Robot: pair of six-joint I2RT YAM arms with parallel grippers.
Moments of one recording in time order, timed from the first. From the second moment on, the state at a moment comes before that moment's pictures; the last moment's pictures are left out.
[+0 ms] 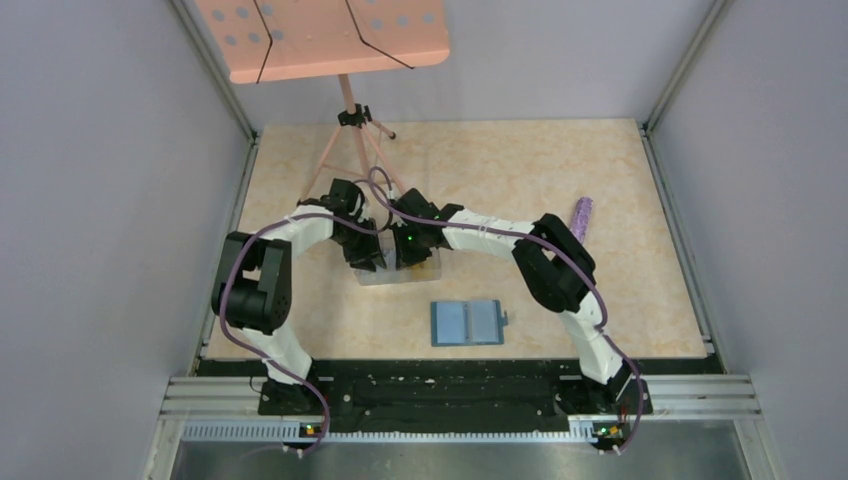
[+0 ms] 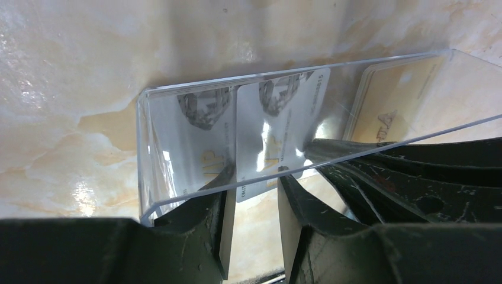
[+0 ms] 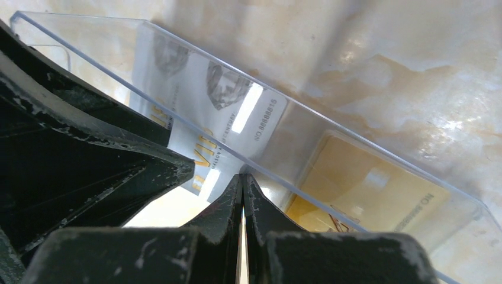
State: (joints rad) left arm -0.23 1.74 1.08 -0.60 0.30 -0.44; right arm 0.87 2.20 1.64 -0.42 -0.16 0.51
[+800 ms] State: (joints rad) left arm -0.21 1.73 1.08 -0.58 0.43 -0.43; right arm 0.83 2.17 1.56 -0.35 -0.26 0.57
